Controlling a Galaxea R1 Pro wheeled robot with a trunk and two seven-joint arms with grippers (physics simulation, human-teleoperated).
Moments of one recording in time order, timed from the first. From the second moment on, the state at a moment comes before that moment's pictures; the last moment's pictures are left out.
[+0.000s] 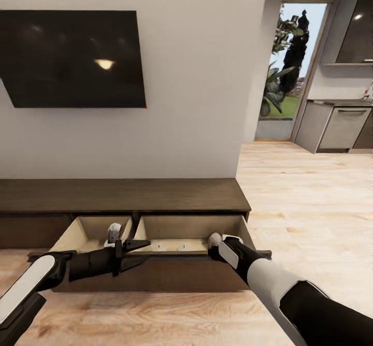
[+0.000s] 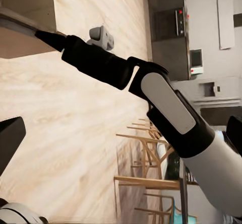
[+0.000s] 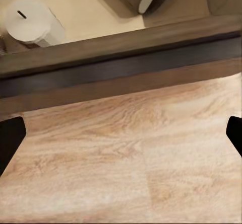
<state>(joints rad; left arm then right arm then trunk) -0.34 0.45 -0.25 -1.54 1.83 1.00 0.12 -0.93 0.13 0.55 -0.19 -0.82 0.42 -0.36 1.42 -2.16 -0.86</state>
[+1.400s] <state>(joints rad) -0.33 0.09 -0.45 -0.86 0.69 0.14 0.31 -0.56 0.13 0.56 -0.18 -0.64 -0.19 -0.36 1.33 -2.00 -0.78</state>
